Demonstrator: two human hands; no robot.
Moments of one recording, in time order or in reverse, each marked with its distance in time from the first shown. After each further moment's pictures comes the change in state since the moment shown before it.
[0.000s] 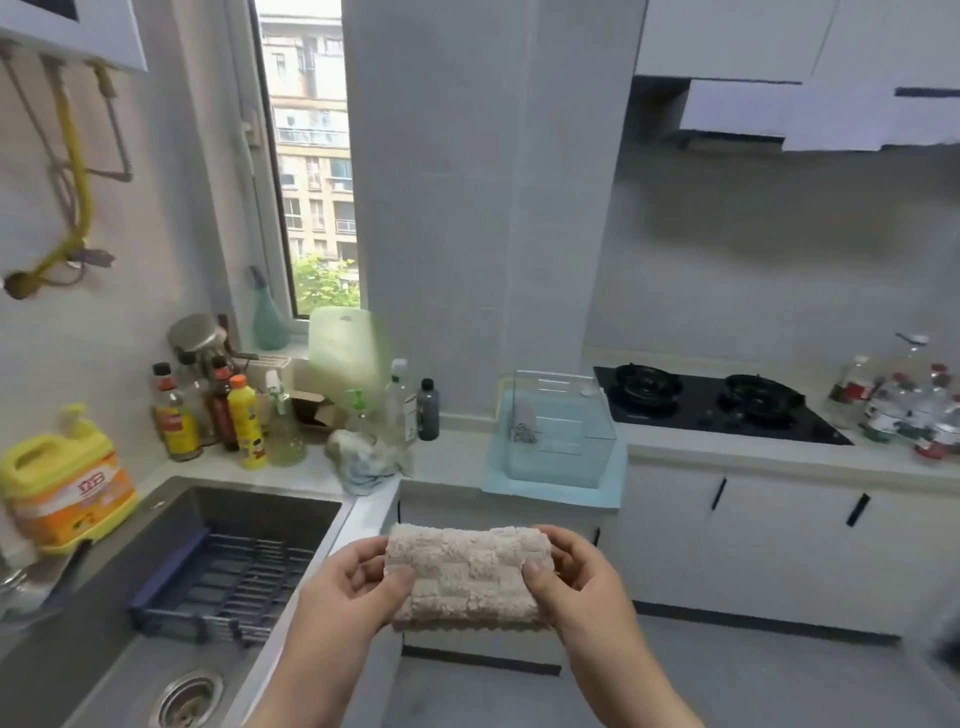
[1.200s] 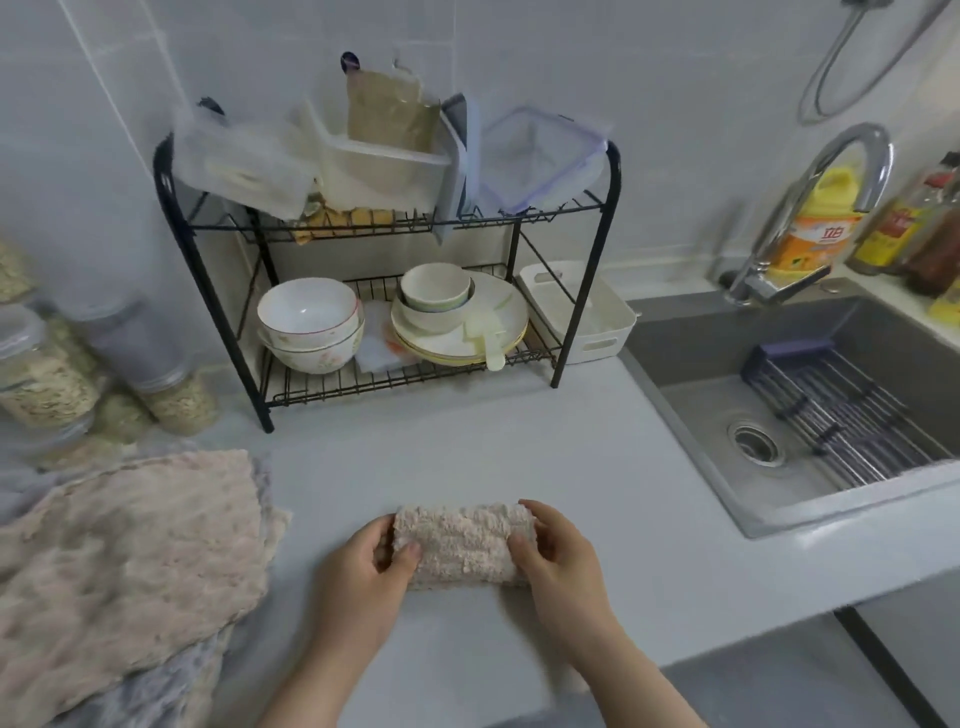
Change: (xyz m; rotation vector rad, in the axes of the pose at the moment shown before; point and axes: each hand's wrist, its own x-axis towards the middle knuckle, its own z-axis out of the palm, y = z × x) left_hand -0.488 -0.206 -0.369 0.471 1.298 -0.191; right_hand -0.354 0.310 0.357 -0.451 -1.174 0.102
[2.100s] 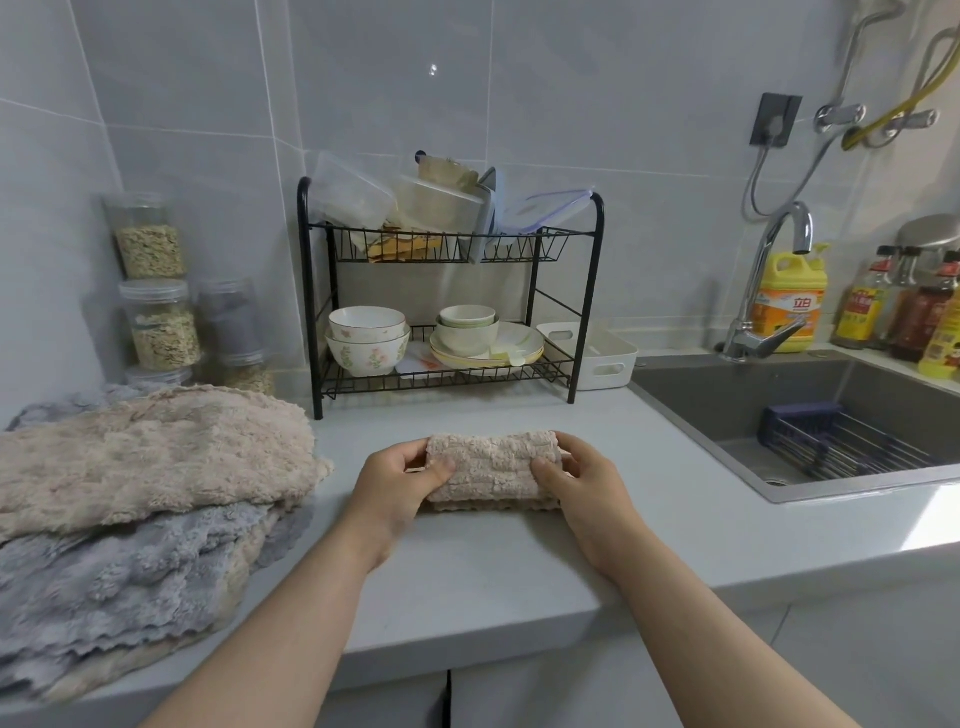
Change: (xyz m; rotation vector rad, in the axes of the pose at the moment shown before) left_hand 0.008 -0.022 0.002 -0.358 -0.054 0.295; right_hand 0.003 0.024 0.009 0.234 -0.021 -0.430
